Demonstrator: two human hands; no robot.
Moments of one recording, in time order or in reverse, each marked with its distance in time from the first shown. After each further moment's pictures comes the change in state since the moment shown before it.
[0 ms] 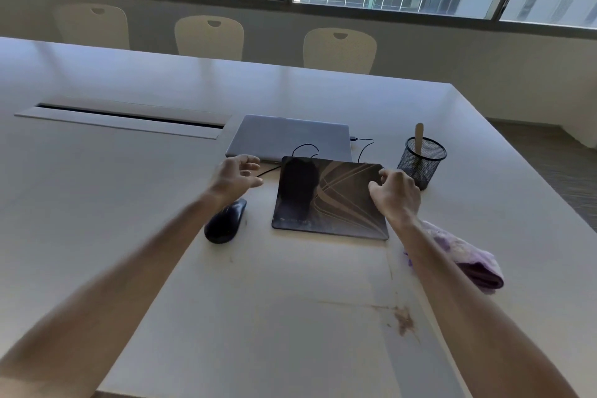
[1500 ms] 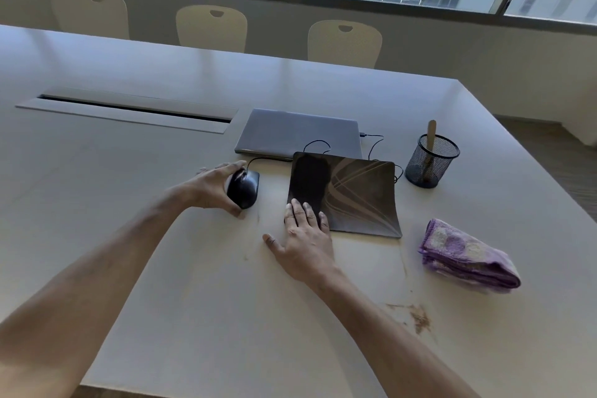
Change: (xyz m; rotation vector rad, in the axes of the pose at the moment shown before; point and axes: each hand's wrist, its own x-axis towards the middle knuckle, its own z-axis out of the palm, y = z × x) left_hand 0.015 -0.057 -0.061 0.569 -0.380 0.113; right_hand -0.140 -0.088 0.089 -0.204 -0.421 -0.458
